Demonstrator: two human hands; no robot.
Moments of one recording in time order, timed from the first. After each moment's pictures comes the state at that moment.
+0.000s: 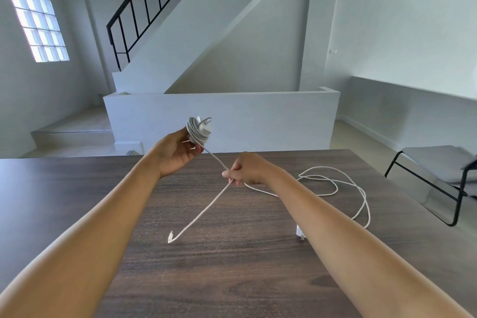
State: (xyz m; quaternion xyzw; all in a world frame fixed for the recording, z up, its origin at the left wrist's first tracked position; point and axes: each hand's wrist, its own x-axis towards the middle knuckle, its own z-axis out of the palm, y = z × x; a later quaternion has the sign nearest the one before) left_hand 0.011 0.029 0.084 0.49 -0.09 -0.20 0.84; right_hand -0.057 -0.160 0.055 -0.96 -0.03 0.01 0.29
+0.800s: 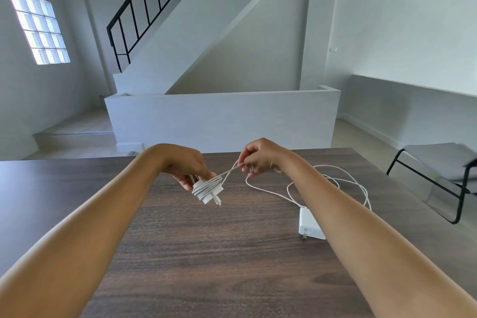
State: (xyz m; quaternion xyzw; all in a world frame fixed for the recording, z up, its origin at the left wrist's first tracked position) left_hand -0.006 0.027 0.104 0.88 -0.27 -0.33 0.21; right_hand -0.051 -0.188 0.072 -0.85 0.02 0.04 0.52
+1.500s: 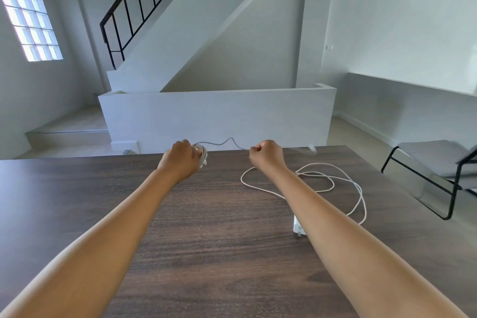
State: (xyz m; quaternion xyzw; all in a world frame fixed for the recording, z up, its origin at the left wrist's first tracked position) left_hand 0.021 0.013 0.049 0.95 -0.18 0.11 0.23; right_hand -0.044 -0.188 0.044 -0.87 0.19 -0.21 0.40
